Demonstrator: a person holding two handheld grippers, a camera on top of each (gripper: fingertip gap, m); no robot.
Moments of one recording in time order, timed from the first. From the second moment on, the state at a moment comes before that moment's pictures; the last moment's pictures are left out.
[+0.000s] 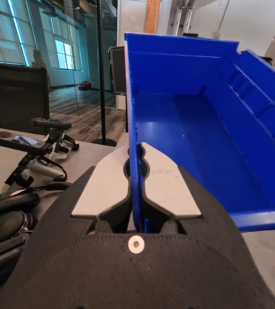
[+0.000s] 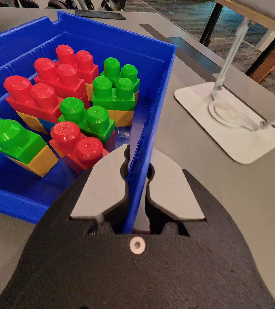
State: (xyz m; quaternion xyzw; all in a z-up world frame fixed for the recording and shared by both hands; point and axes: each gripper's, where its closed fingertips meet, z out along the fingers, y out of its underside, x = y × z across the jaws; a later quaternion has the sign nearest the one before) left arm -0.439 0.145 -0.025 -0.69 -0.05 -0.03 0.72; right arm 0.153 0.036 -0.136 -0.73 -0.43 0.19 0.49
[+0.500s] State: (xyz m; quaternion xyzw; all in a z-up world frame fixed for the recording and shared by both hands) left arm -0.461 0.128 -0.022 -0.69 -0.07 0.00 0.72; right arm 0.018 0.157 -0.135 -0.76 -0.36 0.15 0.52
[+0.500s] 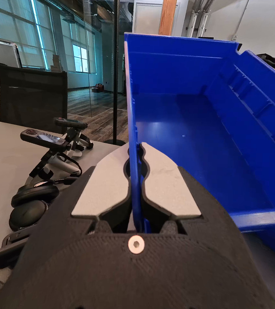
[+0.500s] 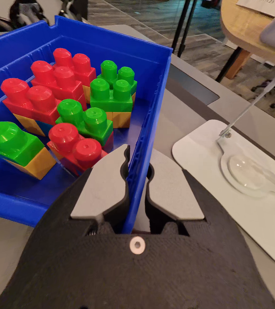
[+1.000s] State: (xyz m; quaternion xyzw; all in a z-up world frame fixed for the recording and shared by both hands) left arm -0.461 0.128 -0.021 -0.69 -0.08 -0.01 0.72; right arm -0.097 0.234 -0.131 -0.78 -0.23 0.24 0.52
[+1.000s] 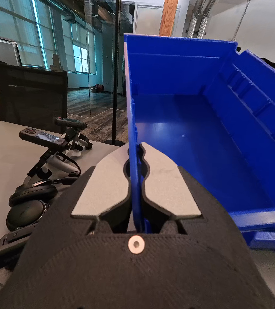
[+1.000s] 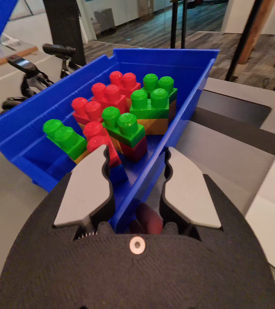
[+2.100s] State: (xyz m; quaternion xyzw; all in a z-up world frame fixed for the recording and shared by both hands) left arm -0.260 0.121 0.060 -0.62 0.13 0.14 0.76; right arm -0.066 0.153 0.035 -0.66 -0.19 0.45 0.58
